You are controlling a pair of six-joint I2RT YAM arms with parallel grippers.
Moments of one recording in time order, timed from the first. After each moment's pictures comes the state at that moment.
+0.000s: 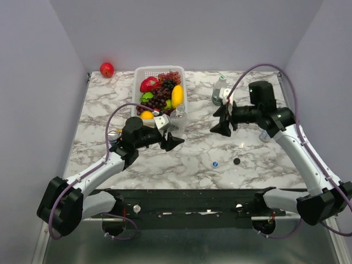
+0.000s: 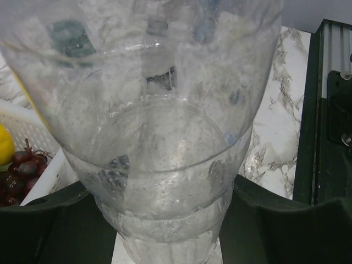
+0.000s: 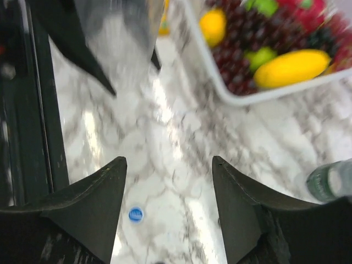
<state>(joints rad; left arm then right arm) -0.55 1.14 0.60 0.40 0.65 0.04 0.37 1.23 1.34 -0.71 -0.80 -0.56</state>
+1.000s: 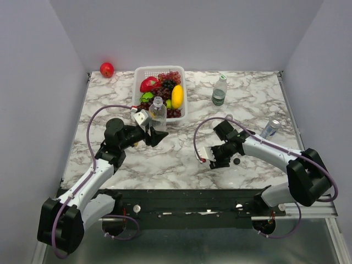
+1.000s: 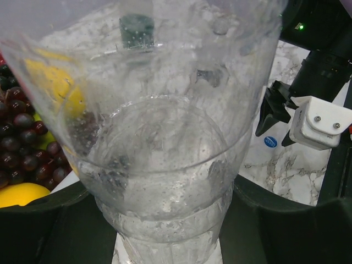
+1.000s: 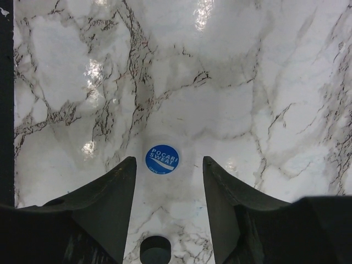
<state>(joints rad) -0.33 0.96 0.53 0.34 0.68 -0.02 0.60 1.42 0.80 -0.68 -0.42 -1.22</state>
